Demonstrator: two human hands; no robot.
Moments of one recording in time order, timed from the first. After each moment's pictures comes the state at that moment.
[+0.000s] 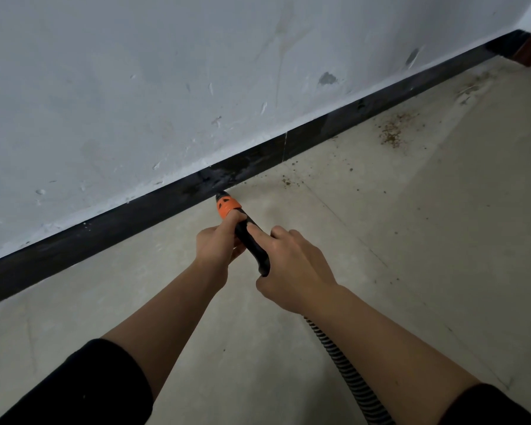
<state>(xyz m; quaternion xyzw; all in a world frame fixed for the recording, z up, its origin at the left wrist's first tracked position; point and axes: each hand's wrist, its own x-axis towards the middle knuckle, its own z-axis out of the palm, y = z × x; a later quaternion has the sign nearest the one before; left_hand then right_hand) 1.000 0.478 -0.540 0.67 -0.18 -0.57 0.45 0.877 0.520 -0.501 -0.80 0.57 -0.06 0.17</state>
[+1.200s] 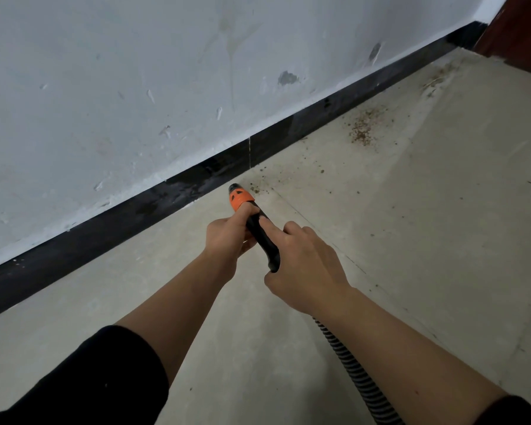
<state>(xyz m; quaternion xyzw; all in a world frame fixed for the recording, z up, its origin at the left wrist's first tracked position) 0.931 0.432 -0.542 0.63 -0.24 -0.62 0.40 0.819 0.496 -0.513 -0.75 0.64 -0.09 0.15</state>
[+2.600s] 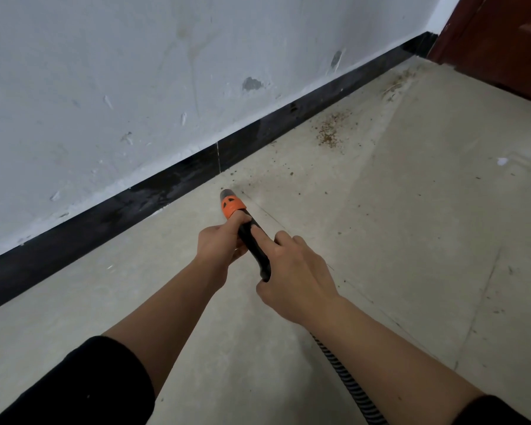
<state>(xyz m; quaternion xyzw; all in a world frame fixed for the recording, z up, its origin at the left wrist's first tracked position) 0.902 0.439 -0.547 0.63 -0.26 -0.63 0.37 0.792 0.514 -0.513 -0.73 0.67 -0.05 0.14</state>
